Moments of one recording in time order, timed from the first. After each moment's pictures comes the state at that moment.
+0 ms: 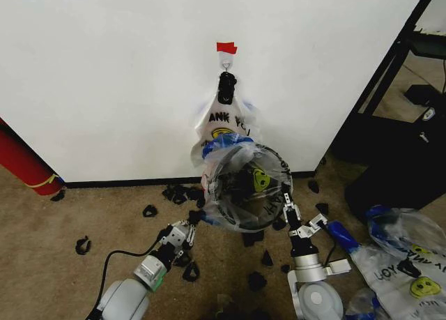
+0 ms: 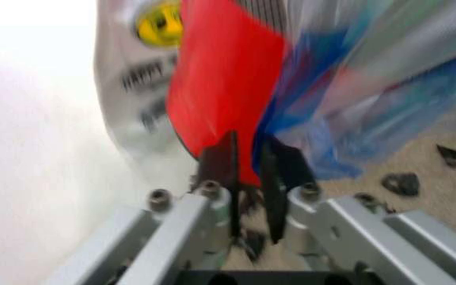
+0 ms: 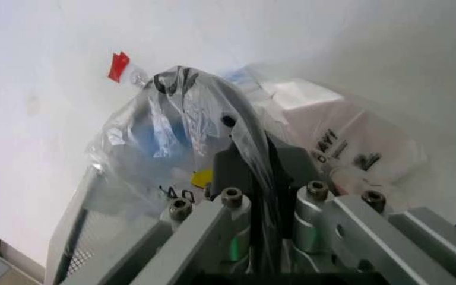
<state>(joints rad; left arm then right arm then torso) 1.44 -1.08 -0.31 -1.93 -0.01 -0.22 0.13 -1.43 1.28 0.29 1.86 1.31 0.35 -0.41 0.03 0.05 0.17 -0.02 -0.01</state>
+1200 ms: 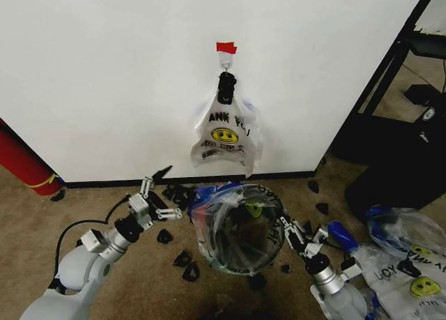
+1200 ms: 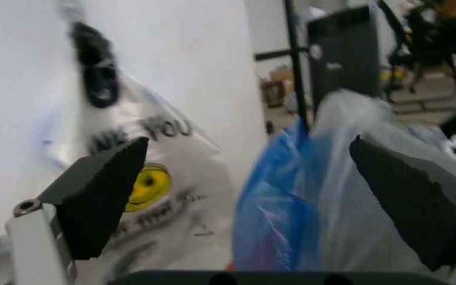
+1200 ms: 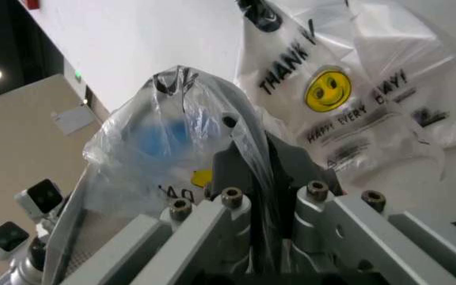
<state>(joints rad) 1.33 -1.03 -0.54 -1.92 -0.45 -0.39 0.76 -1.38 1.16 0.37 1.58 1.19 0.24 -0.96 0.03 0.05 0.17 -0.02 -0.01</state>
